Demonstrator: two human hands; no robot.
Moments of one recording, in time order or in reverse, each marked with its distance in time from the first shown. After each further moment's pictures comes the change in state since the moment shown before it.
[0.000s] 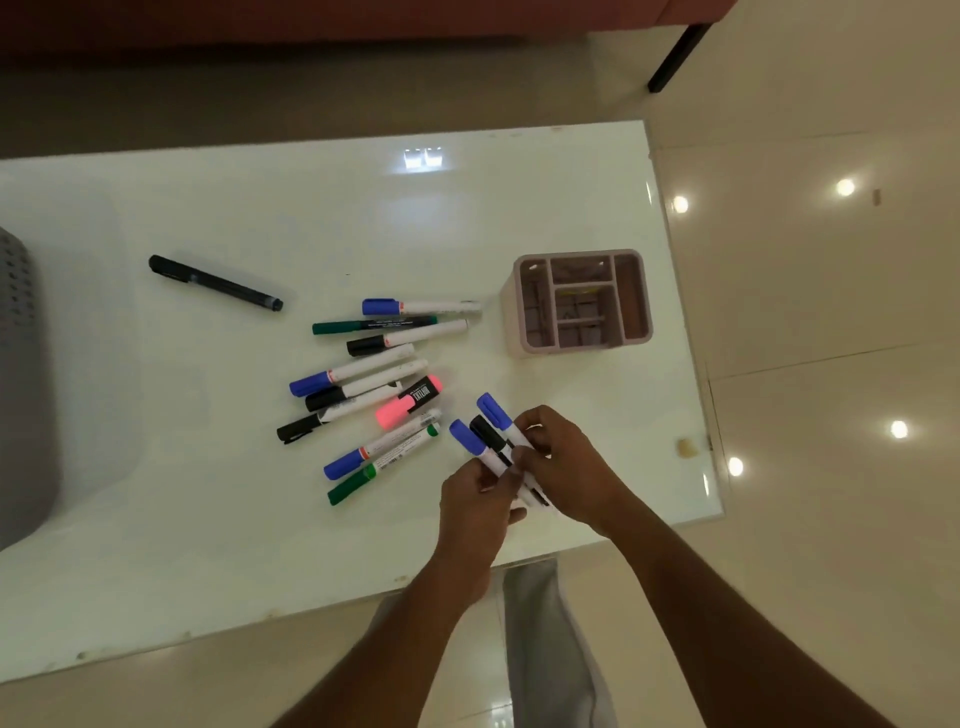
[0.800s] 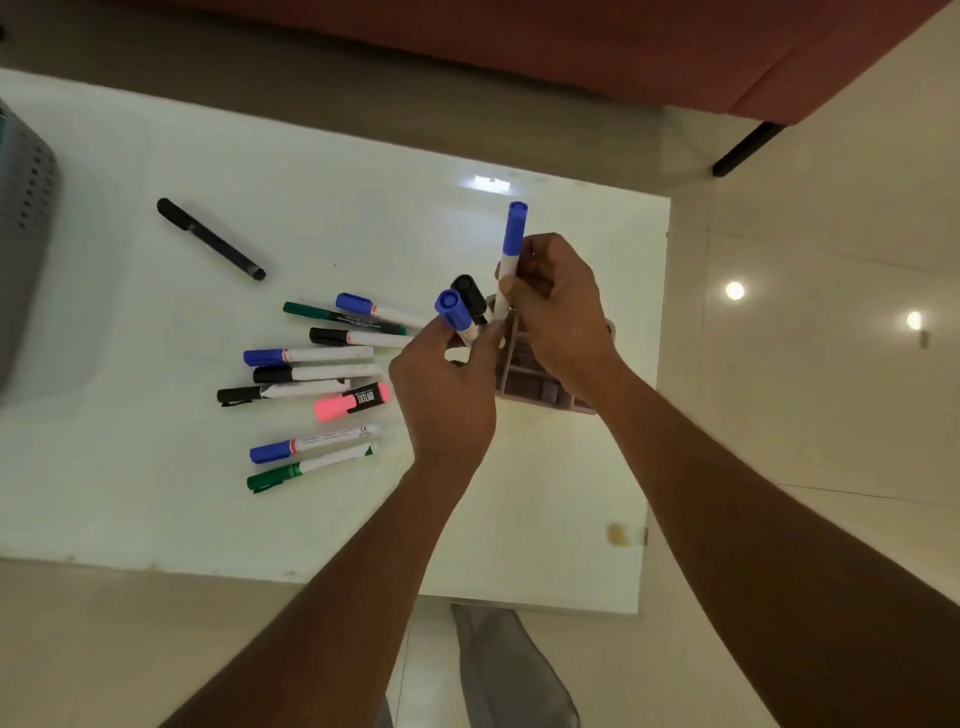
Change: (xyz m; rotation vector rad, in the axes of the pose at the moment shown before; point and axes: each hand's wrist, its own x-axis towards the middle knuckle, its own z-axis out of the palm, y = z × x) left_hand 0.025 0.114 0.083 0.082 0.669 0.754; right_hand 0.091 -0.110 -0.106 0.093 0.123 -0.497
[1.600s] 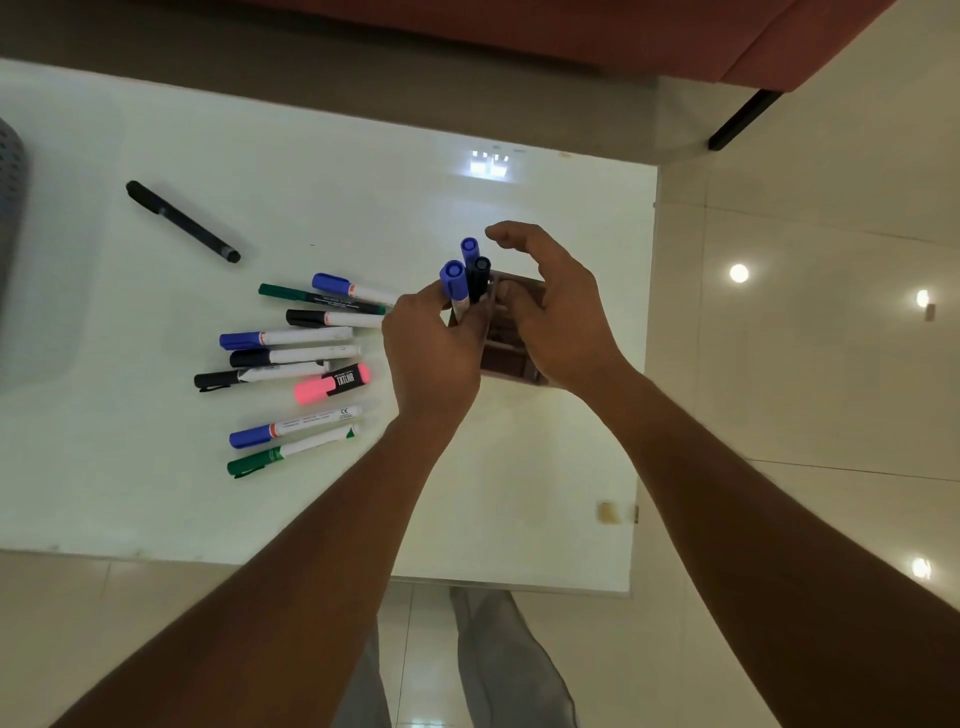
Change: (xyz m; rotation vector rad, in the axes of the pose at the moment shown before) left_hand 0.013 -0.016 0.021 0.182 -0.092 0.121; right_hand -0.024 0.021 -0.021 -0.183 -0.068 -0.138
